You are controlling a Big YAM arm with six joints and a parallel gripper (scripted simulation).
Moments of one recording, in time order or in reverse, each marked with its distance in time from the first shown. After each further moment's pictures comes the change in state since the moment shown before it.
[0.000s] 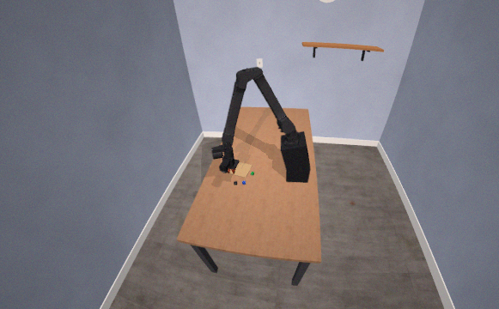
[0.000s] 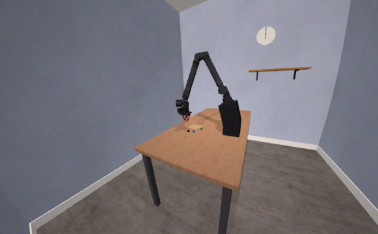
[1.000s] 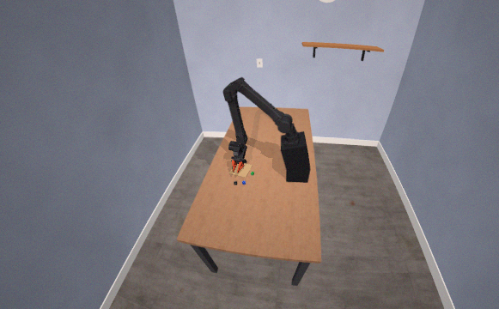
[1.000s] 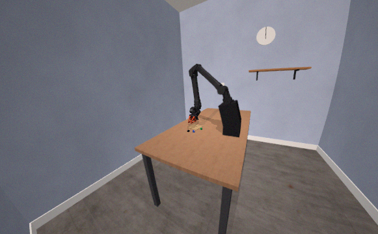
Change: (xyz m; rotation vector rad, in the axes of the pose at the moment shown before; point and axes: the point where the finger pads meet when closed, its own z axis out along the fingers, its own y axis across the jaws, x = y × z) arm 0.054 0.006 0.039 0.004 -1.061 0.049
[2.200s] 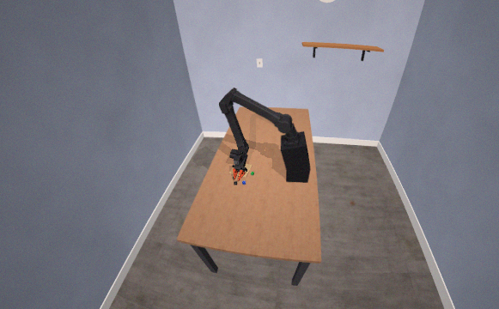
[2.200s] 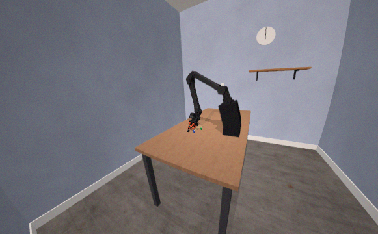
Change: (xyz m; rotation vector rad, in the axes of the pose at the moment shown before) arm 0.056 0.002 0.043 0.007 -0.002 0.034
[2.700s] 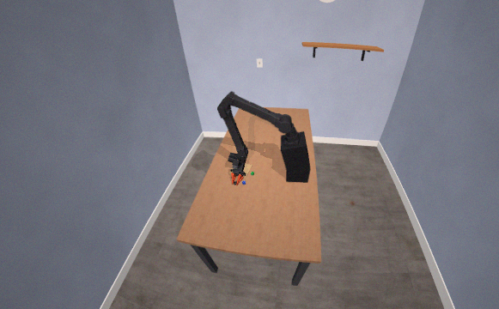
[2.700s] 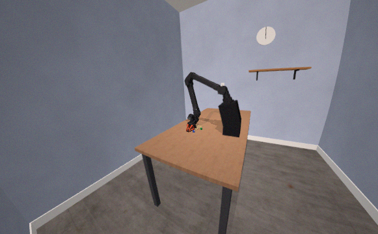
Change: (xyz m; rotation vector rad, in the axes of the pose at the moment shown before) arm -0.003 0.000 0.034 -0.009 0.001 -0.032
